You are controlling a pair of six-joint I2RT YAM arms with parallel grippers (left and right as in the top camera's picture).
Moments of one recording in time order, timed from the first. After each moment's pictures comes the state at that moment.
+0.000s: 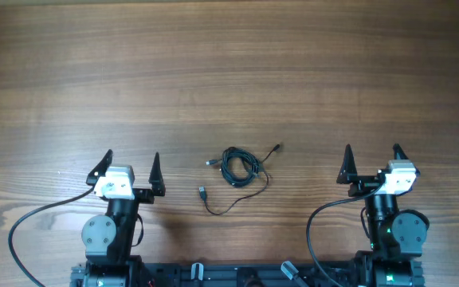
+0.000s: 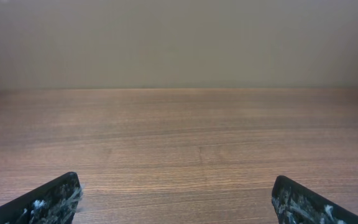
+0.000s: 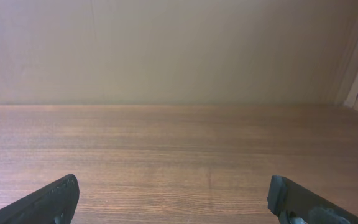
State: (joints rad) left arm -0.02 0.01 0.01 -0.07 0.06 -0.02; right arm -0.06 0.02 0.01 0.00 -0.06 0.00
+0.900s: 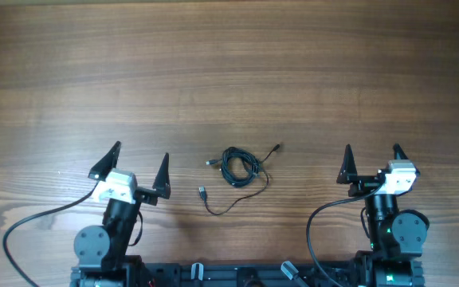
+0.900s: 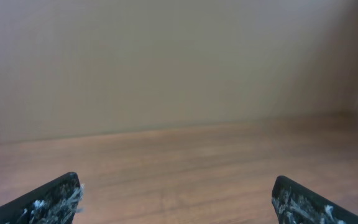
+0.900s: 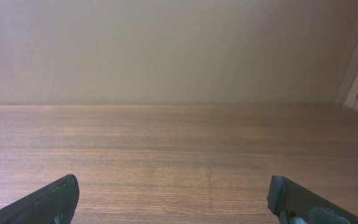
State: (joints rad) left arm -0.02 0.02 0.07 0.04 0.24 -0.04; right arm -0.06 0.02 0.01 0.00 -0.06 0.00
